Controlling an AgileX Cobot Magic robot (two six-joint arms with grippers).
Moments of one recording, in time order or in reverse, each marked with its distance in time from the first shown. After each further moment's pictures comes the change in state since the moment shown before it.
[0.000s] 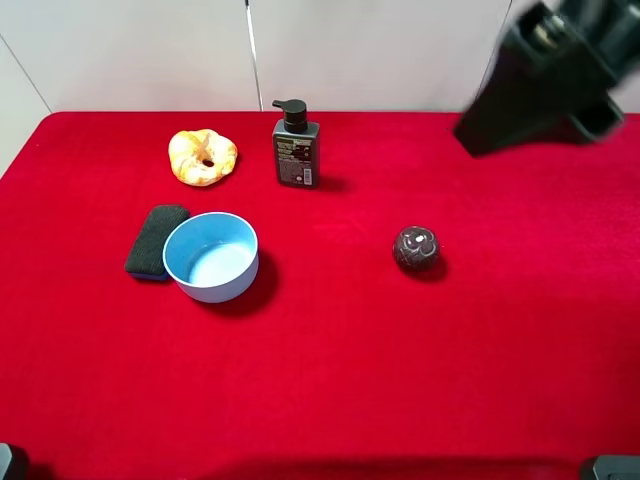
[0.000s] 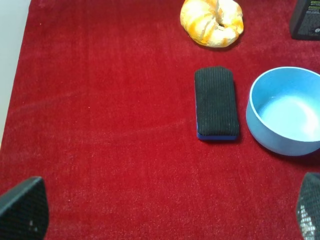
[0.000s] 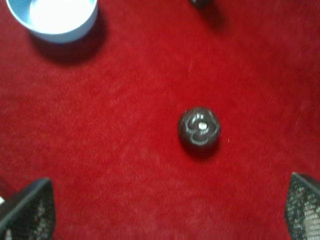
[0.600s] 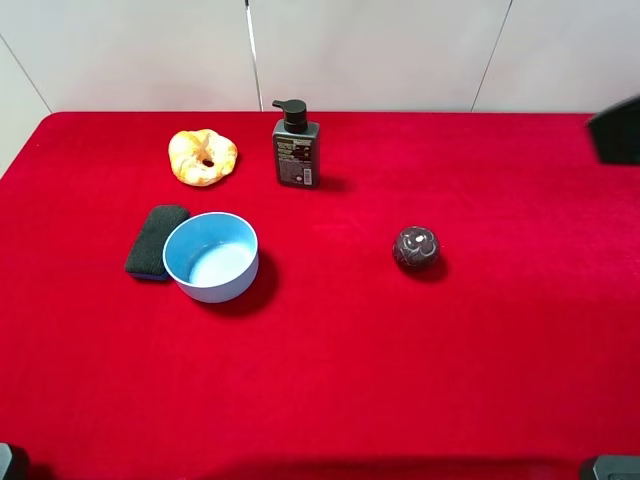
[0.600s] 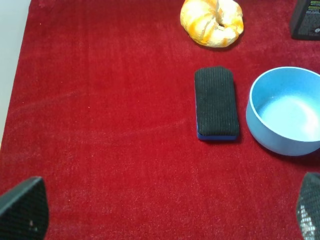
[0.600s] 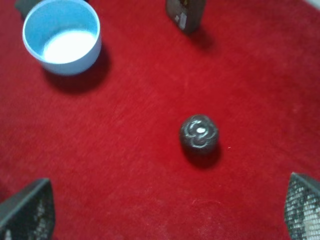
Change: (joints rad) left arm 0.000 0.000 0.000 0.000 0.000 0.000; right arm -0.057 -0.362 0.219 0.001 -0.088 0.089
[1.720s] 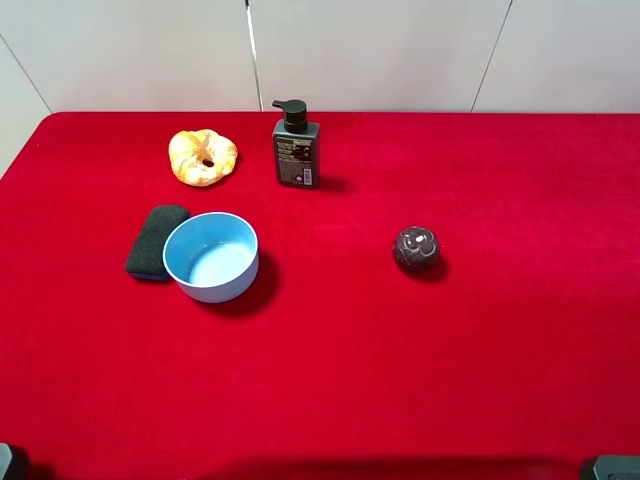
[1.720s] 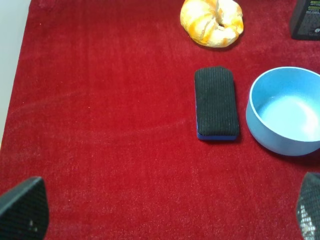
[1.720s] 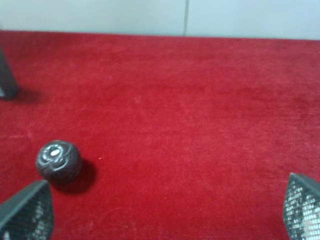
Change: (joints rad) left arm 0.000 0.000 0.000 0.000 0.000 0.000; right arm -0.841 -0.693 0.488 0.236 -0.149 -0.226
